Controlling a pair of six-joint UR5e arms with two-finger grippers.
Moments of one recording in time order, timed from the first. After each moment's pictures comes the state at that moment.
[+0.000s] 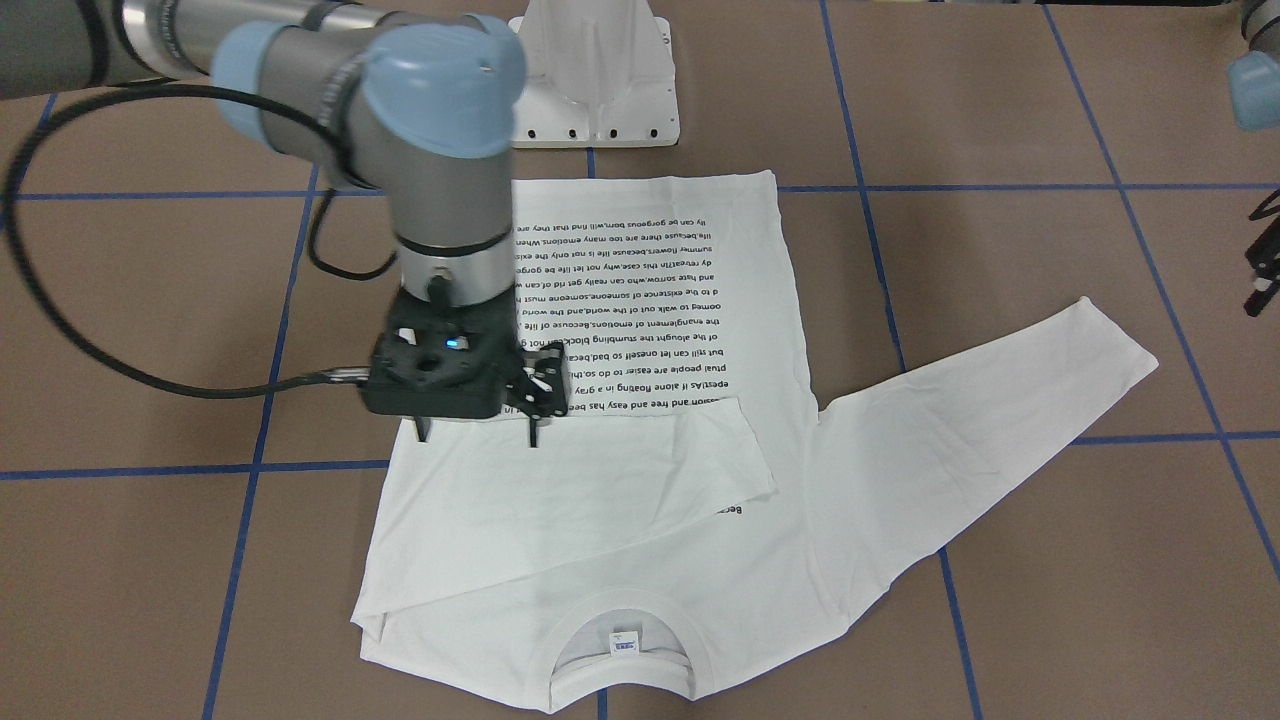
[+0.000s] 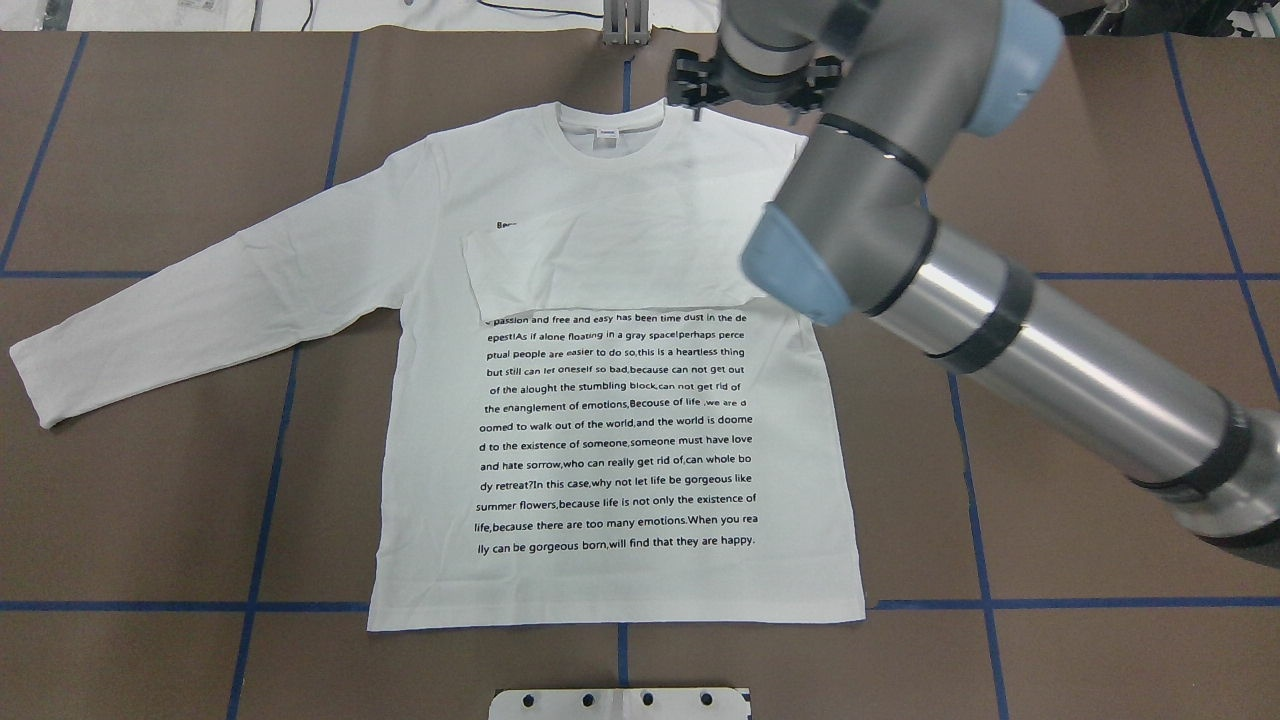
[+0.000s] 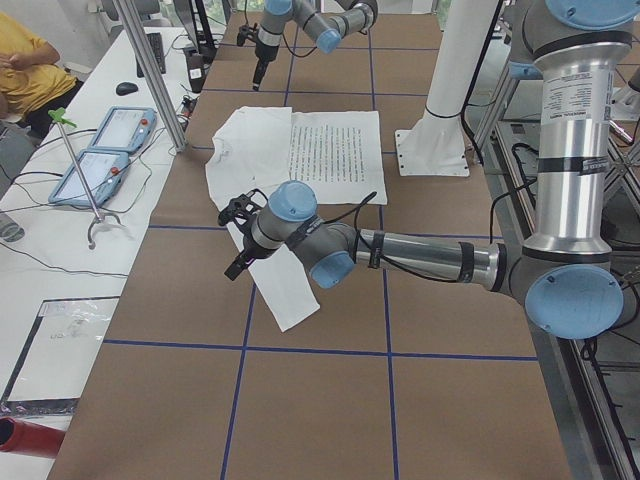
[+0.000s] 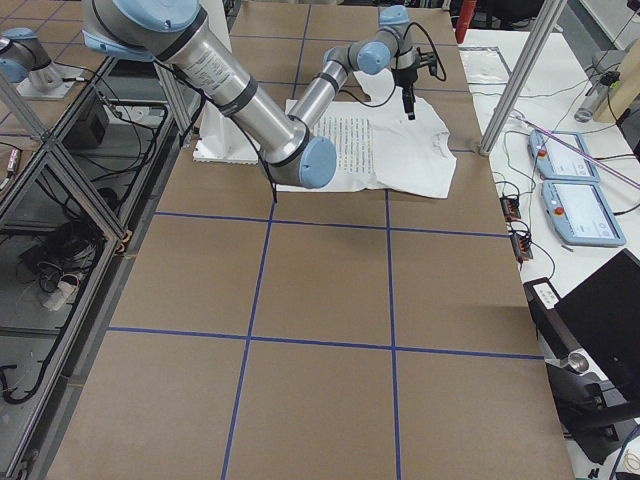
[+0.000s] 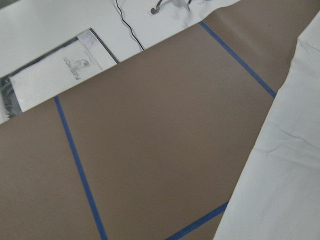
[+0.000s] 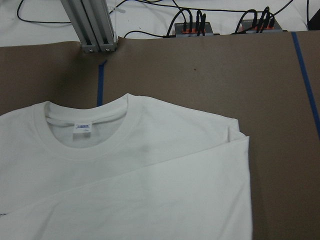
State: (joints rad) left arm -1.31 -1.49 -1.69 -2.42 -2.20 -0.27; right arm 0.85 -0.77 1.65 -1.68 1.85 0.99
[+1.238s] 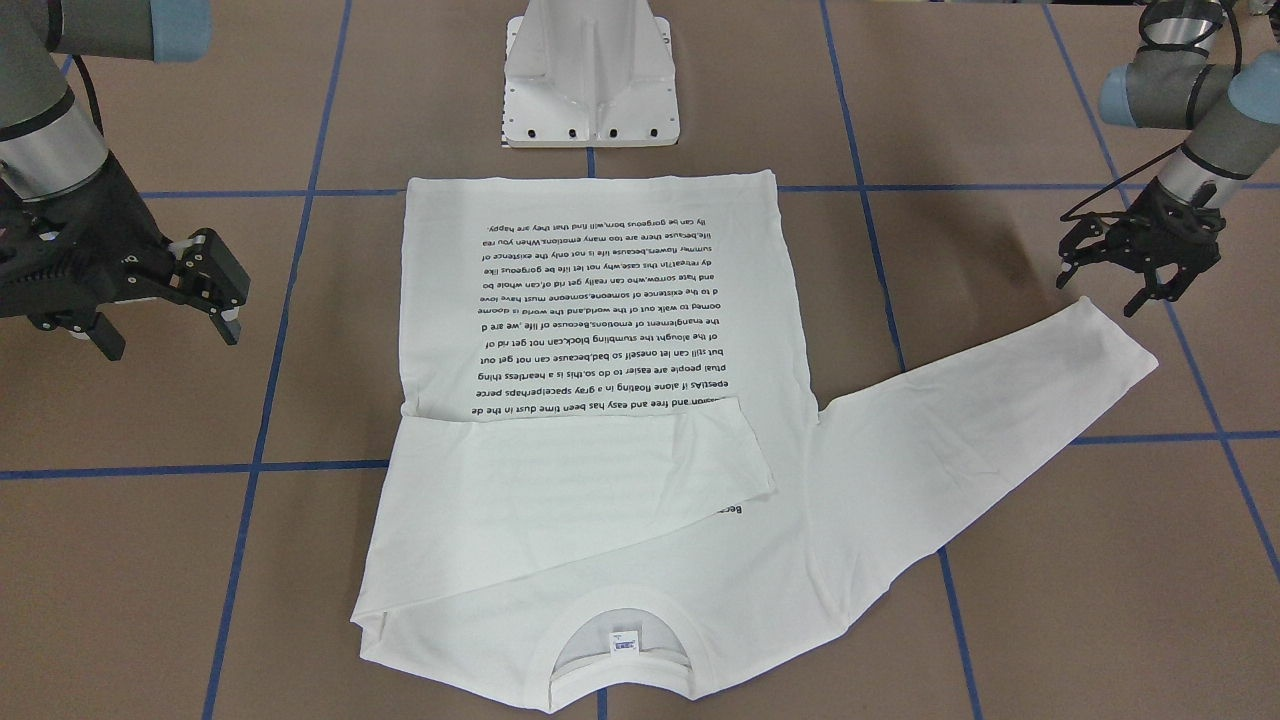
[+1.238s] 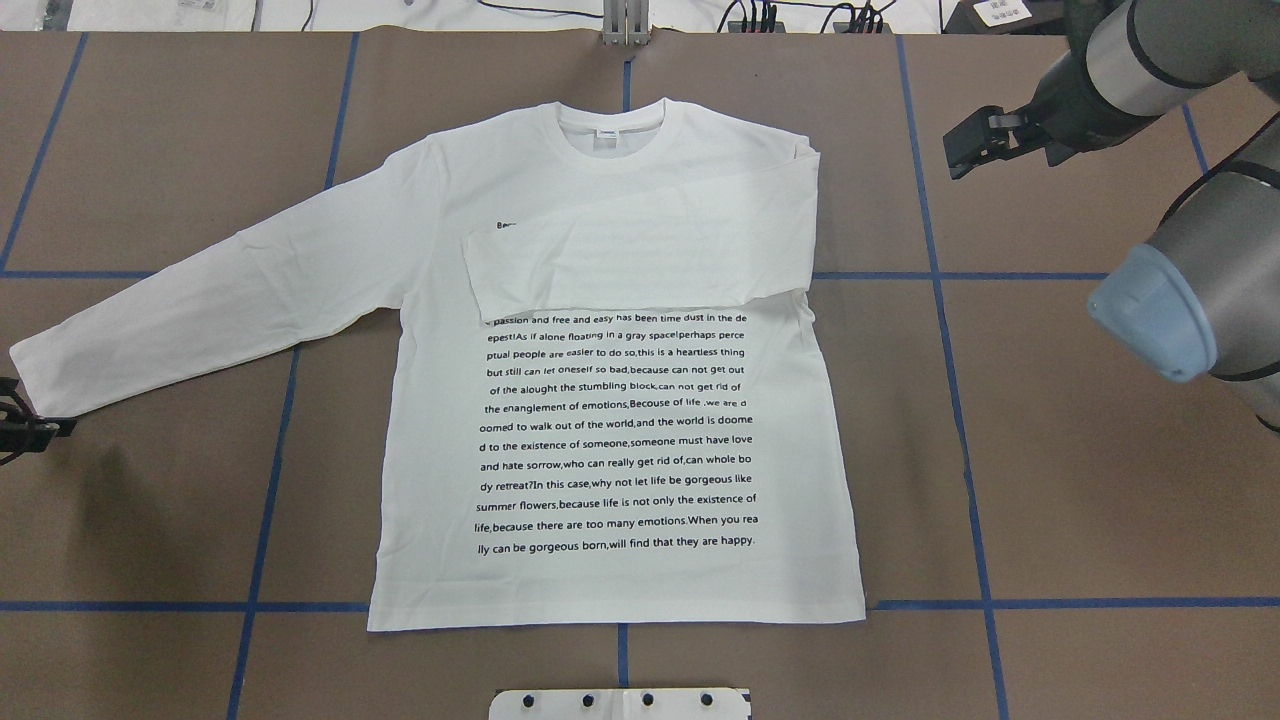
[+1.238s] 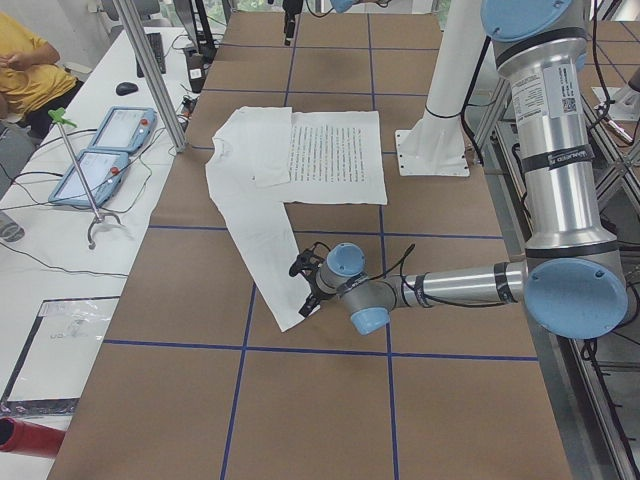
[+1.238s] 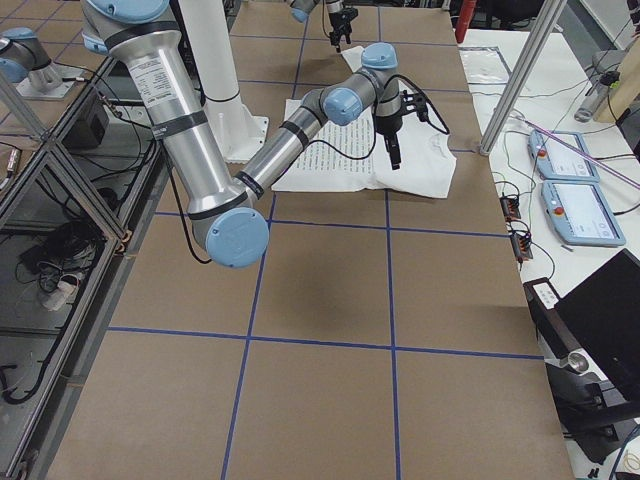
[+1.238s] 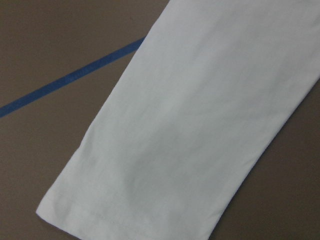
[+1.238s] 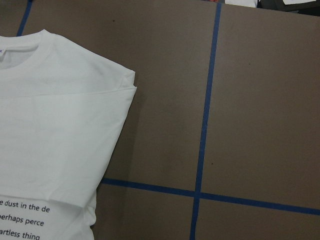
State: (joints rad) left arm -0.91 -1.34 -1.51 -2.76 -2.02 -0.45; right arm 1.01 -1.16 1.97 -1.68 2.02 0.70
